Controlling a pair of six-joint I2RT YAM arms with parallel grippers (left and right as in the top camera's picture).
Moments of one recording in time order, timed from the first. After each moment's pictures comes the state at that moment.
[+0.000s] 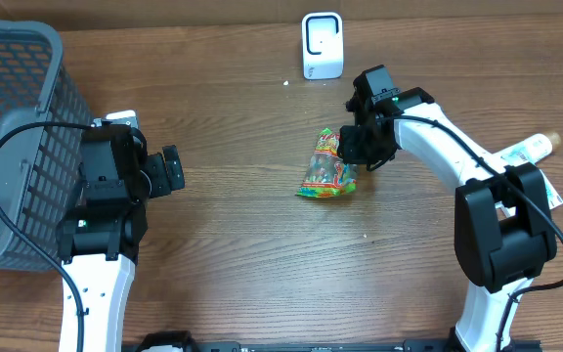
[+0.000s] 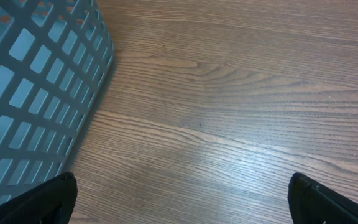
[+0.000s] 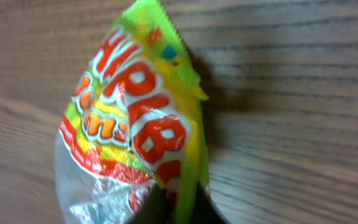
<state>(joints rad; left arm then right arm) 0.05 1.11 1.03 -0.74 -0.19 -0.10 0.35 2.03 1.50 -0.84 -0.24 0.28</state>
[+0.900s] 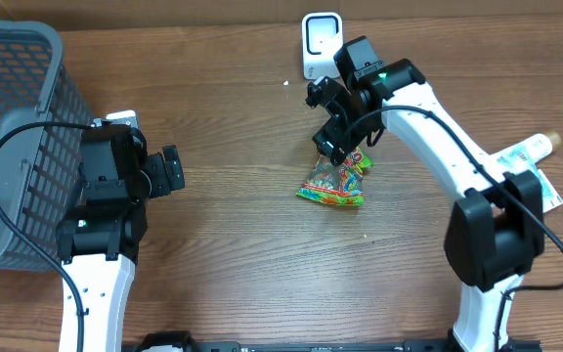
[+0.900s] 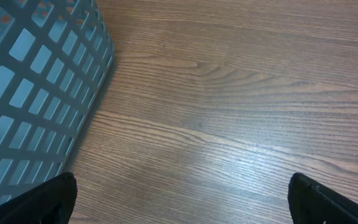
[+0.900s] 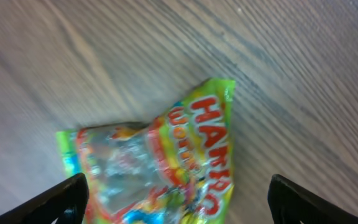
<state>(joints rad) 0.05 1.11 1.03 -0.74 -0.19 -0.10 0.41 2.07 1.77 -1.02 -0.17 -0.44</state>
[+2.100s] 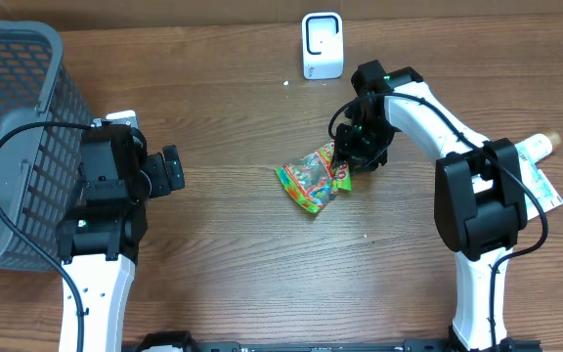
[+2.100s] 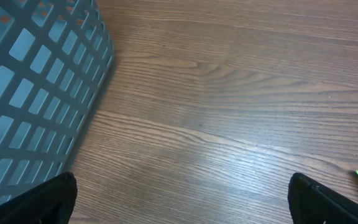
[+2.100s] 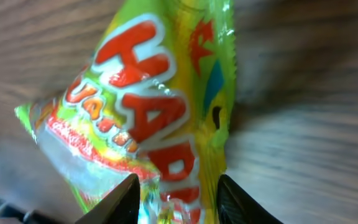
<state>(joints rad) 0.05 1.11 1.03 -0.74 -0.19 -0.10 0.32 2.23 1.75 -1.15 -0.45 0.38</state>
